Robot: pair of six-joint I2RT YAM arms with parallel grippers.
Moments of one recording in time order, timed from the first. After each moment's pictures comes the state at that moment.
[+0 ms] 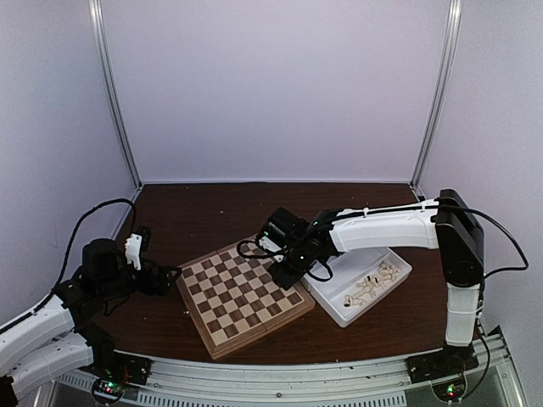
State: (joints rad) left arm -0.42 0.60 0.26 -0.14 0.14 -0.23; right arm 1.00 1.99 1.49 -0.63 0.11 0.19
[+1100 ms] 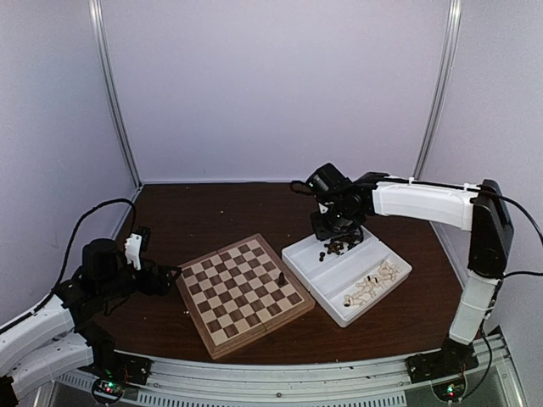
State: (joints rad) left arm -0.42 0.59 0.26 -0.14 0.14 -0.23; right arm 0.76 1.80 1.46 -0.70 0.29 0.41
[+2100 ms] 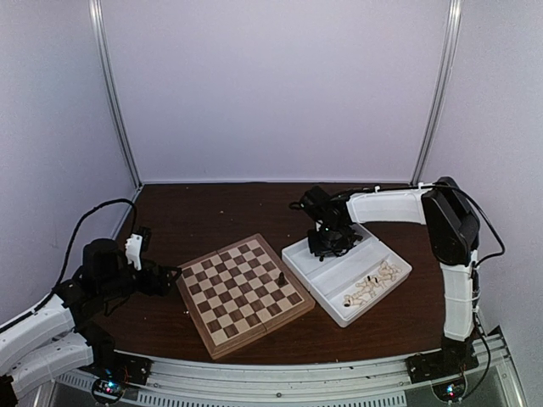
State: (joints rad) left arm -0.42 0.61 0.26 -0.14 0.14 -0.23; right arm 0.69 2.08 1.52 -0.70 0.21 0.59
